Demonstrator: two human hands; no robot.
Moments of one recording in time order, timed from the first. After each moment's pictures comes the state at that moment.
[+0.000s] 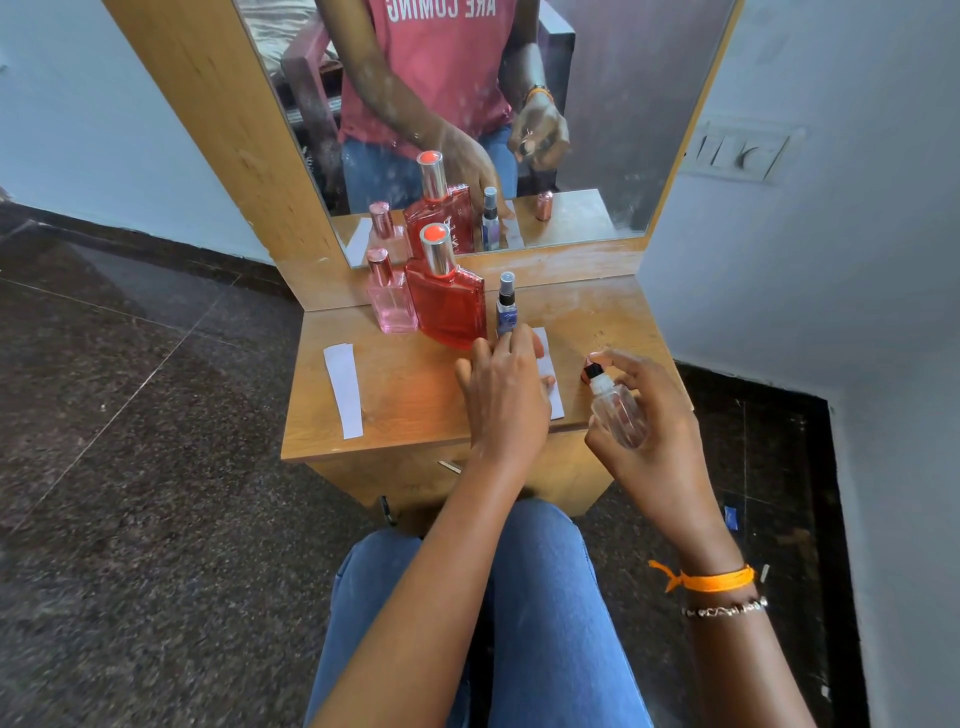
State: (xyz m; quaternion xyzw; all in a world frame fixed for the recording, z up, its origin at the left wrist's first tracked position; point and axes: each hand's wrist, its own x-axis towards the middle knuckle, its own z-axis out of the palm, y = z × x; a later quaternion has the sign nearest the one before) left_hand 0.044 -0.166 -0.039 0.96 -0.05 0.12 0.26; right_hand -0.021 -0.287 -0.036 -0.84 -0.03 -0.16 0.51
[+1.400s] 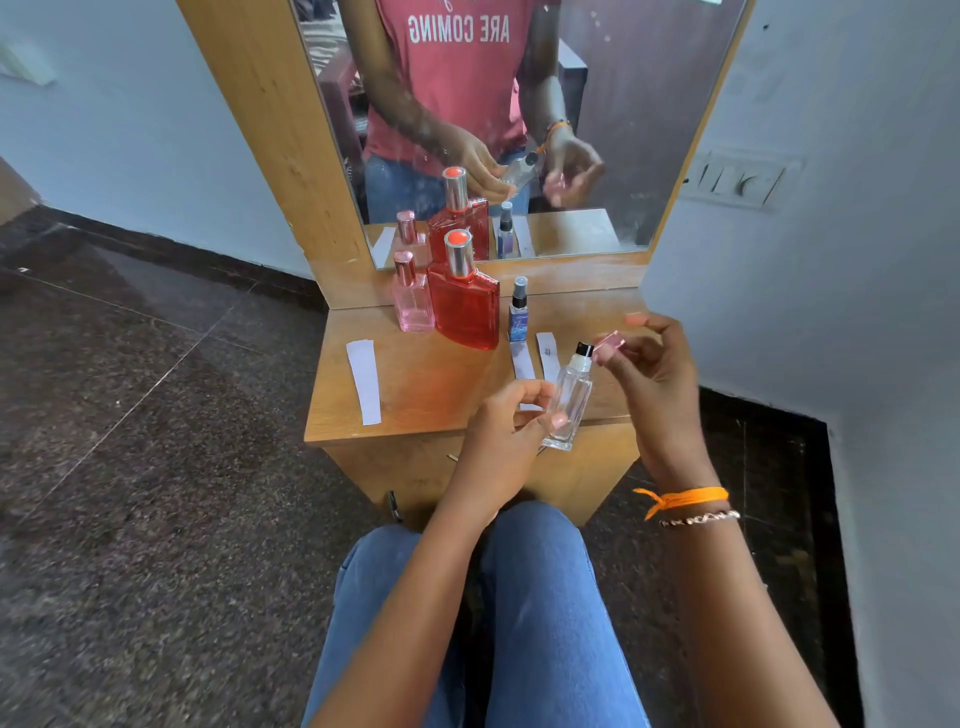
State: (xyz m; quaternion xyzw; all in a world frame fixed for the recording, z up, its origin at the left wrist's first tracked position) left_hand -0.003 -0.132 -0.034 0.76 -0.04 -0.09 0.65; right_hand 0.017 -0.286 -0.031 -0.70 0.06 -0.16 0.70
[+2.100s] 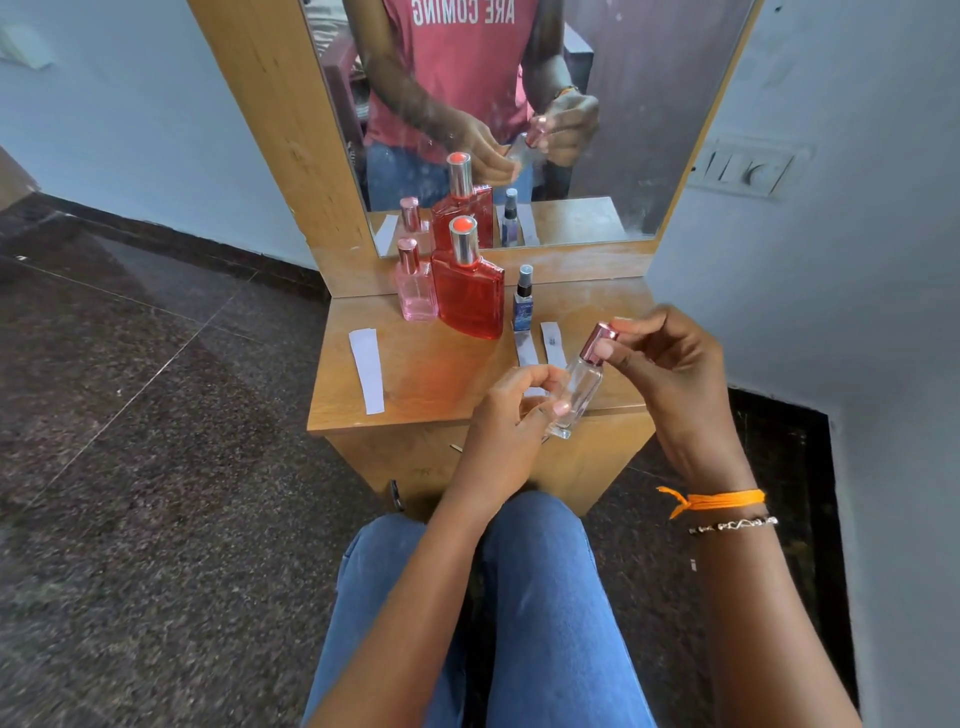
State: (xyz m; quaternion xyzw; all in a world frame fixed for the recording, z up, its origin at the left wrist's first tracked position) left_hand -0.007 -0.132 -0.028 0.76 -0.06 -0.08 0.64; right_hand 0.001 -0.286 -0.001 -0.67 -0.03 -0.12 0.73
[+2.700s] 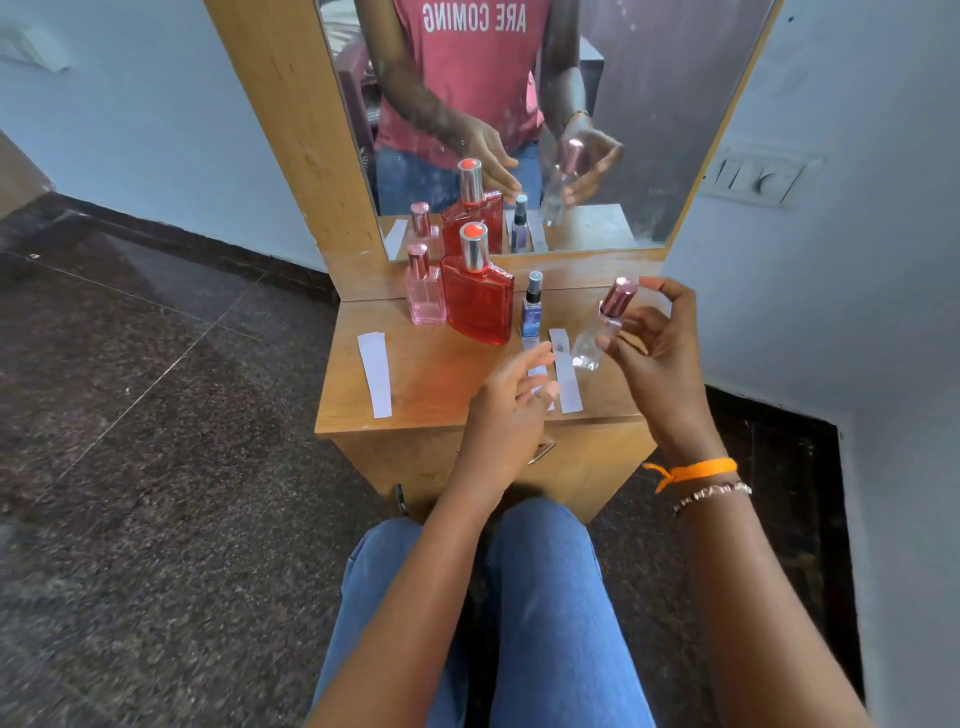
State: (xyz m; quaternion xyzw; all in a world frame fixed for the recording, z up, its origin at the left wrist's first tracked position) left_hand 0.002 -0.129 -0.017 0.77 -0.03 -0.06 0.64; right_hand 0.031 -0.286 -0.017 -0.75 0.02 -0.12 0.65
